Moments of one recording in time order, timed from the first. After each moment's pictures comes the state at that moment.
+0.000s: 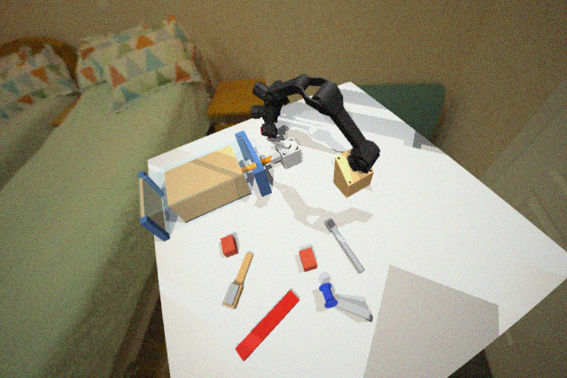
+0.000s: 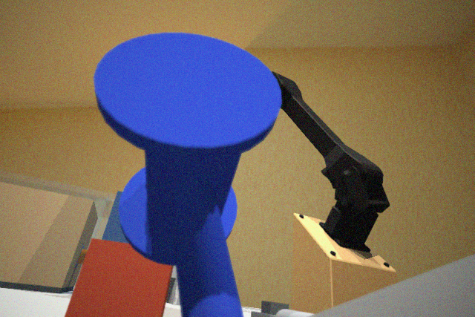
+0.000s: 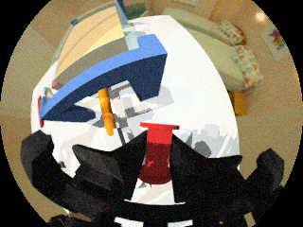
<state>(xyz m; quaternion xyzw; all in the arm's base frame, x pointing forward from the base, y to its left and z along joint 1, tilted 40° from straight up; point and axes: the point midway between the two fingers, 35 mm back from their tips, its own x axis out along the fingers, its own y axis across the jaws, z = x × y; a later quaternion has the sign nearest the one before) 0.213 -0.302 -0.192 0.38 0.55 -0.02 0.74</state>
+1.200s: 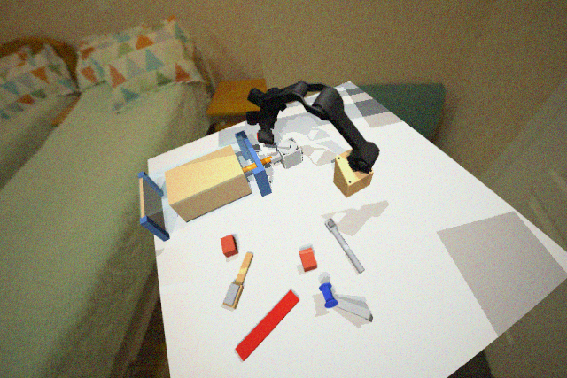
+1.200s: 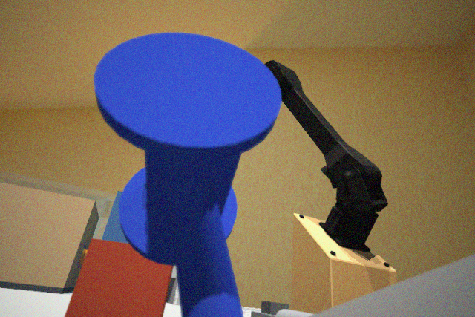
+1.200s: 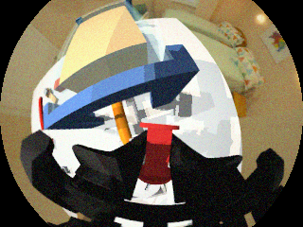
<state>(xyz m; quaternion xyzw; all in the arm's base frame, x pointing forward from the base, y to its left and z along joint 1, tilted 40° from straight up) 0.244 -0.282 -0.174 0.38 0.55 -0.02 0.75</state>
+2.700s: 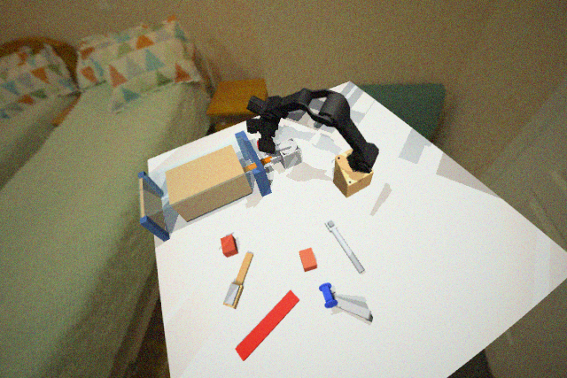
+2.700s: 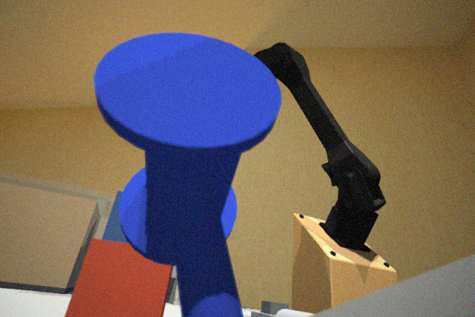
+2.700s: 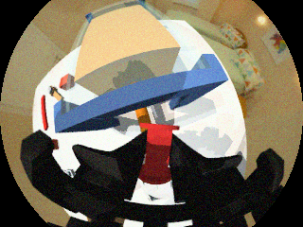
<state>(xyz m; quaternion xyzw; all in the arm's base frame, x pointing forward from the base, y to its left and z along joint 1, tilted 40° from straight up) 0.264 -0.245 -0.145 0.38 0.54 -0.02 0.75</state>
